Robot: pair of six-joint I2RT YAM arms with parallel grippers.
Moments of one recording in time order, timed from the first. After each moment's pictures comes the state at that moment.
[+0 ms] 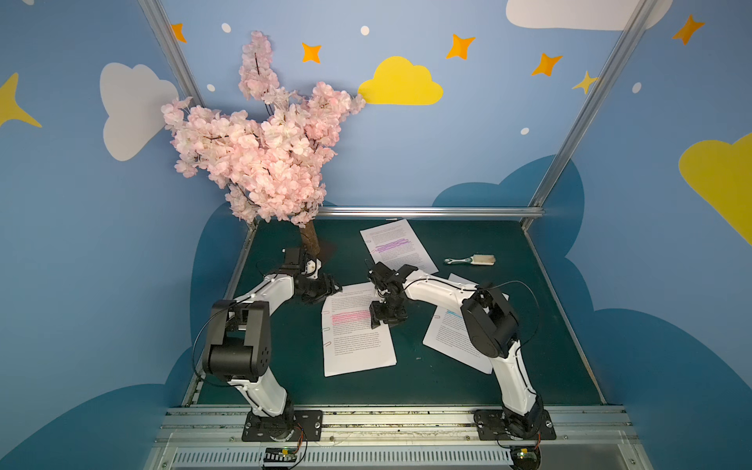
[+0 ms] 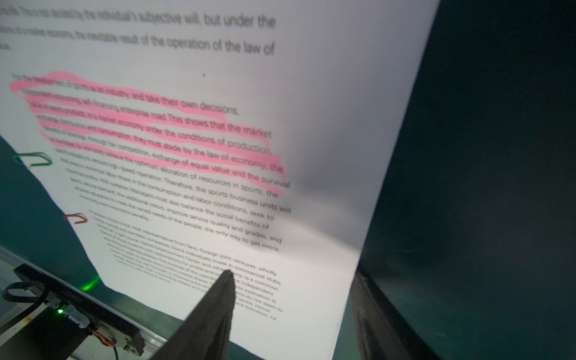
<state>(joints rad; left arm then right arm) -0.03 1.69 1.02 -0.45 0.51 -0.37 0.88 2.18 1.67 -0.92 -0.29 0.59</state>
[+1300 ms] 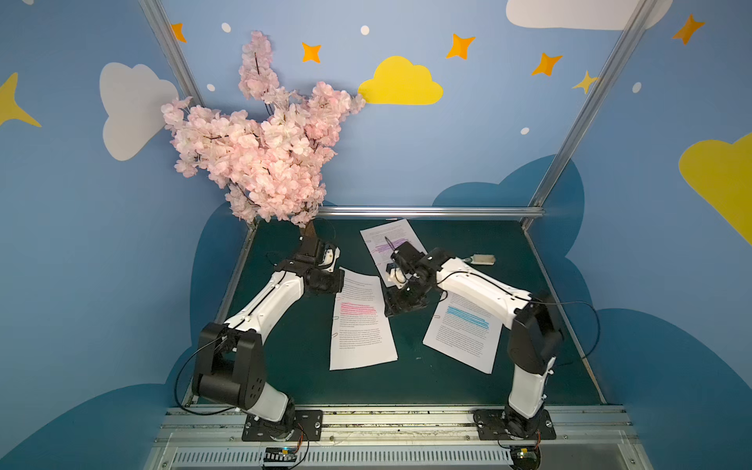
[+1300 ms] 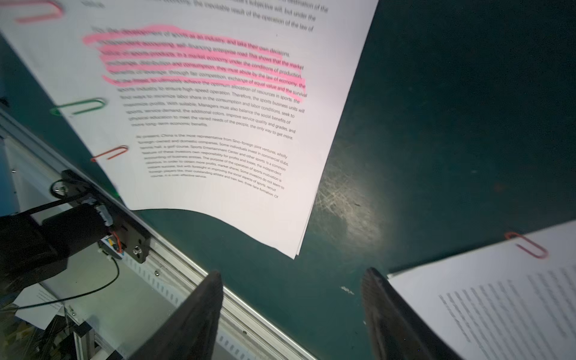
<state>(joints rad) -0.24 1.51 1.15 -0.65 0.28 -0.18 0.76 1.82 1.61 -1.07 -0.32 0.29</state>
